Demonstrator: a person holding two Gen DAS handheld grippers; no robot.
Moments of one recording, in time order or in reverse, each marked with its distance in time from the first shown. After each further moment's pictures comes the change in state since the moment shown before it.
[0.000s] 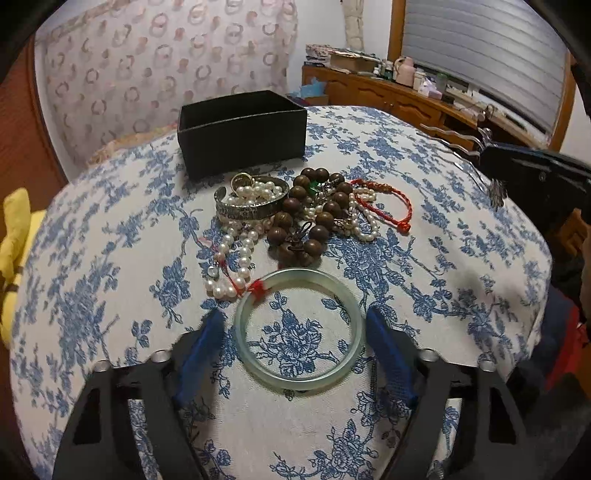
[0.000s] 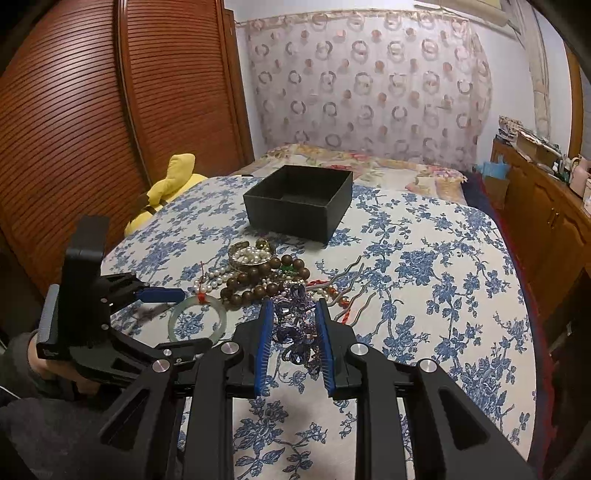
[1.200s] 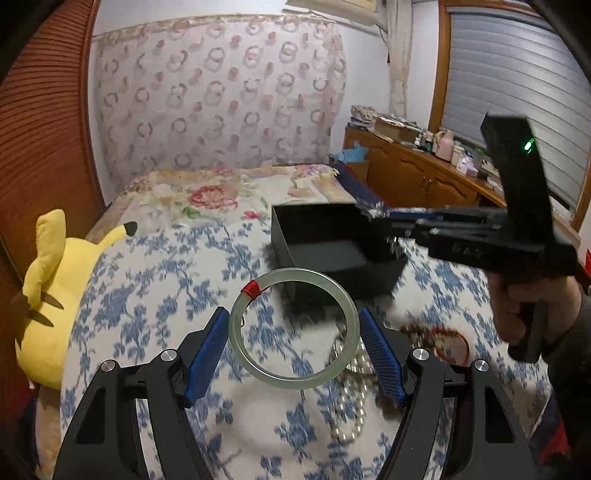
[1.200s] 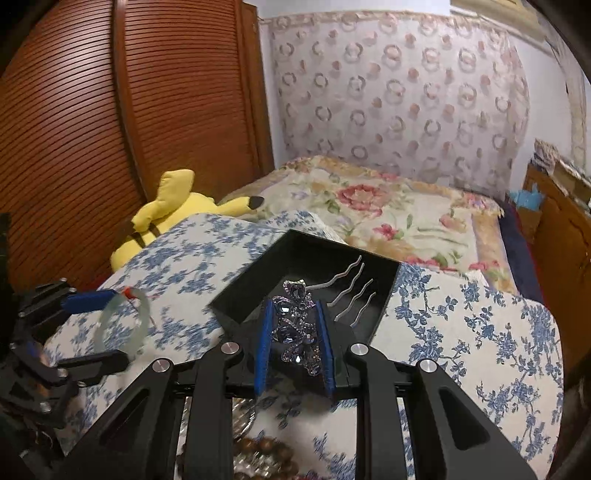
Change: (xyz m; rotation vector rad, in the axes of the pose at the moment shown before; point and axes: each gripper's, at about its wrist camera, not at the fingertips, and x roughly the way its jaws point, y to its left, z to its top) left arm -0.028 0.094 0.080 -0.157 -0.231 0.064; right arm 0.146 -0.016 0.133 -0.046 0.002 0.083
